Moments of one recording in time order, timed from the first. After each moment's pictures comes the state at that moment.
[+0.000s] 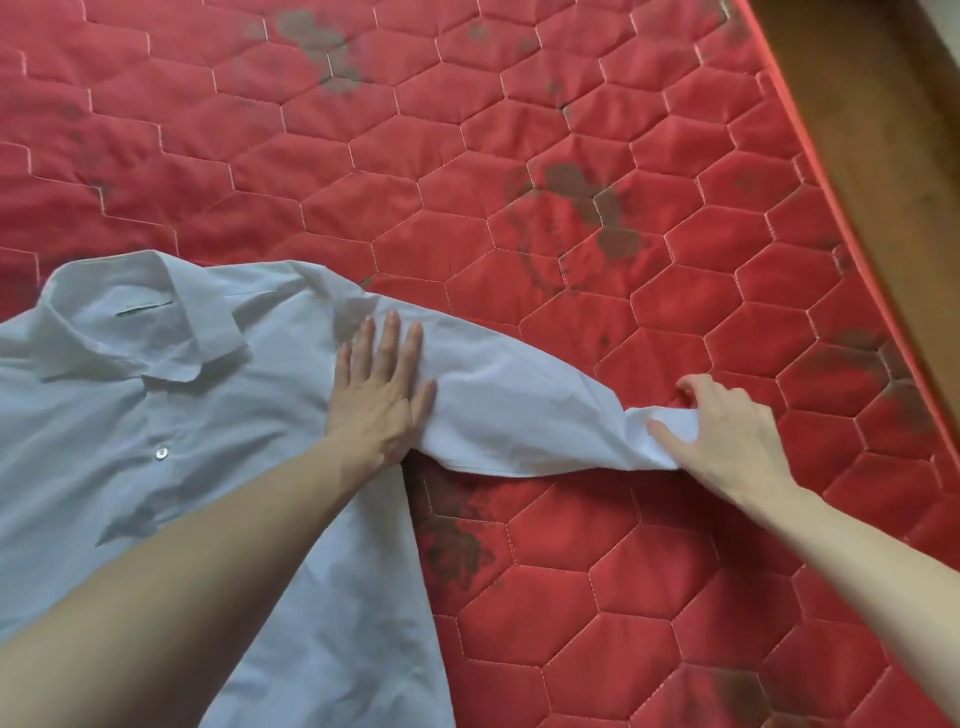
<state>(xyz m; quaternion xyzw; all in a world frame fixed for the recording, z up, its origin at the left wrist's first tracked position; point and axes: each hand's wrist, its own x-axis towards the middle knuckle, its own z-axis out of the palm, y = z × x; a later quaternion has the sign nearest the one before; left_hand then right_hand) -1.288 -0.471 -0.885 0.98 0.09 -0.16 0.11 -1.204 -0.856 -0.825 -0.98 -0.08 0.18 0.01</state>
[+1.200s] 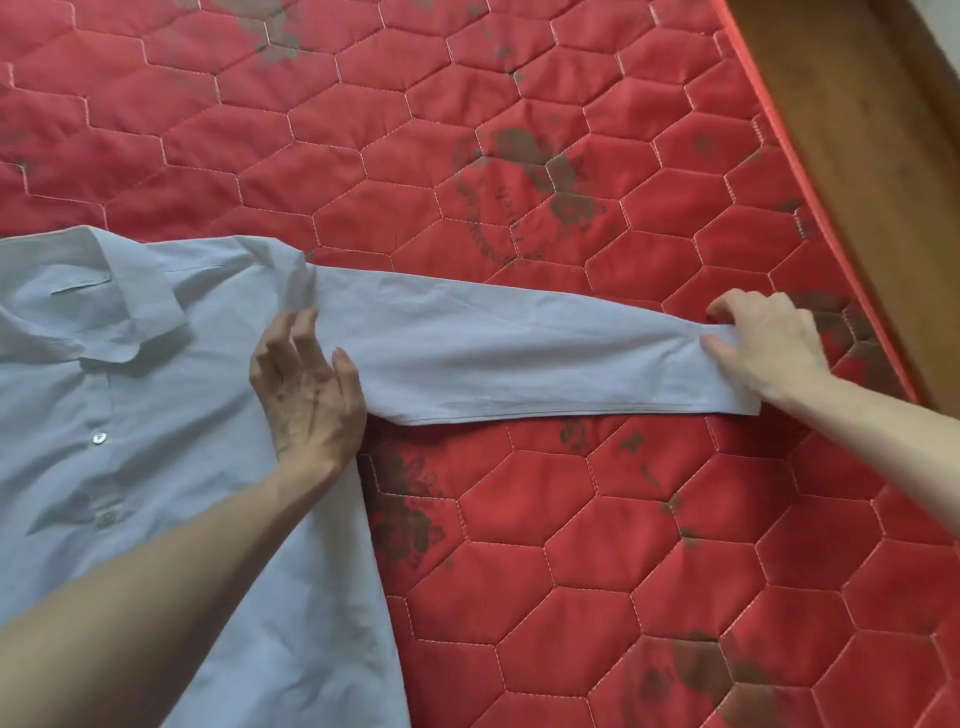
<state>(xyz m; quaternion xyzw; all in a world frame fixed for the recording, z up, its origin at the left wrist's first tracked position) -1.313 -0.505 -0.881 0.94 0.26 0.11 0.18 -1.122 -0.924 -0.822 -0.99 -0.08 0.12 -0.01</state>
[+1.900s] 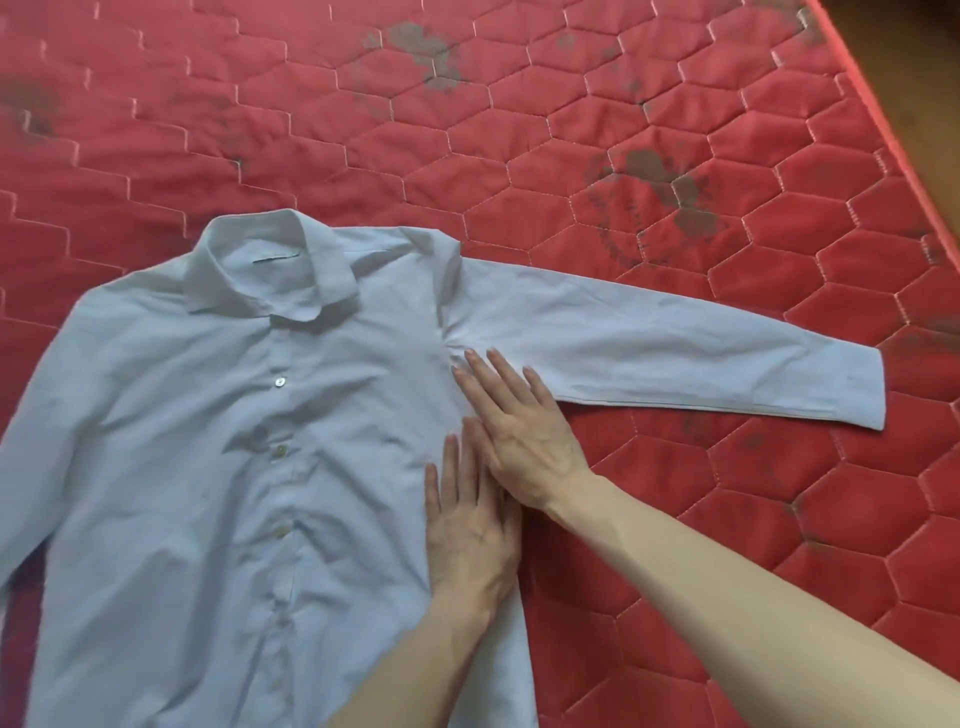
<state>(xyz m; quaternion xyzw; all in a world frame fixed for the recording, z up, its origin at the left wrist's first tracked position) -1.473 -0.570 -0.898 0.97 0.19 -0.04 0.15 -1.340 -0.621 -0.855 -0.90 -0.41 0.12 0.11</state>
